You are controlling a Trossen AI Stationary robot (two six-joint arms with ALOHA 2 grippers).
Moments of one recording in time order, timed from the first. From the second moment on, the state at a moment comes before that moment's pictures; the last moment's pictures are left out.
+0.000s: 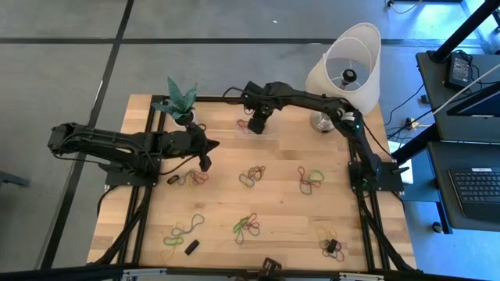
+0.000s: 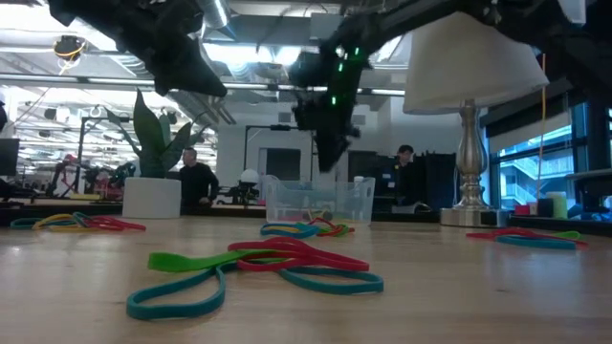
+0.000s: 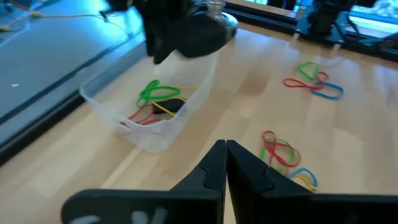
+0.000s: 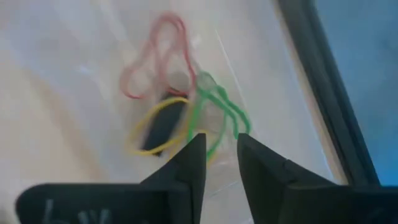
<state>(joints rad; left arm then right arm) 0.02 0.94 0.59 -0.15 -0.39 -0.30 -0.42 2.19 1.97 -1.03 0.14 -0.01</state>
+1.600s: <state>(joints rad) -0.01 1.26 0.99 -1.36 -0.12 -0.77 0.34 0.91 0.43 -0.22 0.33 0.77</state>
